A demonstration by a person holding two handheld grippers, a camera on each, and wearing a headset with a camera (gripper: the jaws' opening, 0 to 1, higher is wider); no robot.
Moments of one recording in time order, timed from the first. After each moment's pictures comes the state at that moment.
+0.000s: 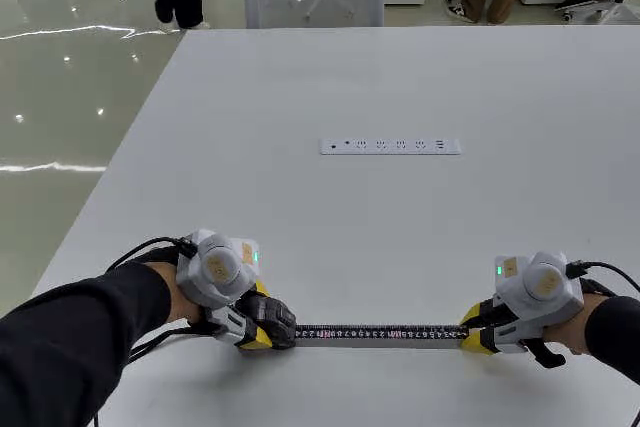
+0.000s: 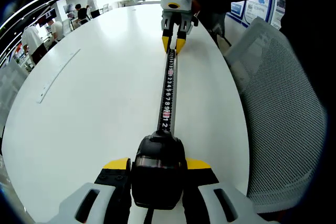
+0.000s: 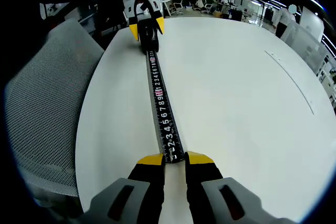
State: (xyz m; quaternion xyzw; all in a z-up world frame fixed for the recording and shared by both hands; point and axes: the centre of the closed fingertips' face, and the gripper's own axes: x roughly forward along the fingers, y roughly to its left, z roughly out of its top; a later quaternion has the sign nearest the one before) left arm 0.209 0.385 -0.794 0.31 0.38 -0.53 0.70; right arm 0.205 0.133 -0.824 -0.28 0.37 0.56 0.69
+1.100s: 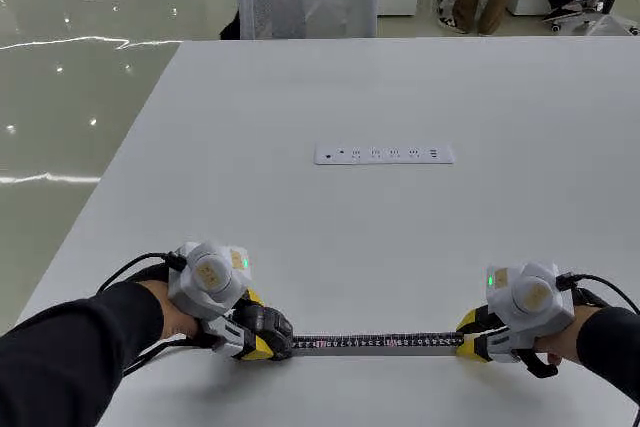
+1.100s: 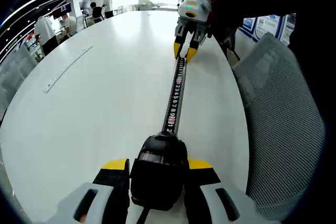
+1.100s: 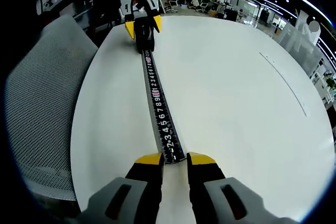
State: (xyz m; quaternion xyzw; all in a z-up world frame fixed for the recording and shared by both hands) left arm 0.214 0.387 -0.792 0.25 0.38 -0.50 0.74; right arm 0.209 0.135 -0.819 -0.30 0.36 0.54 0.71
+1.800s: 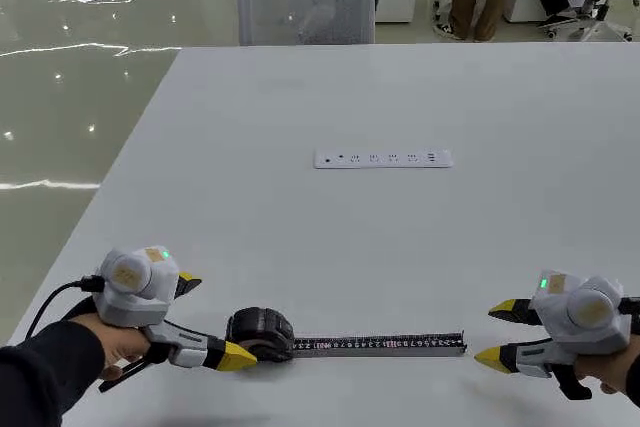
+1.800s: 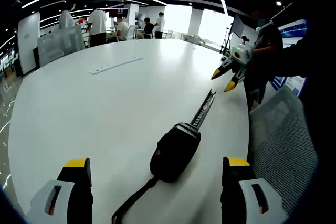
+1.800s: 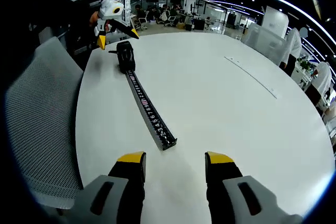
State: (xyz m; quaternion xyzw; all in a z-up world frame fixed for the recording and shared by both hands) left arm 0.215 0.451 -0.769 0.08 0.36 -0.37 0.85; right arm 0.200 0.097 -0.782 -0.24 0.32 0.45 0.80
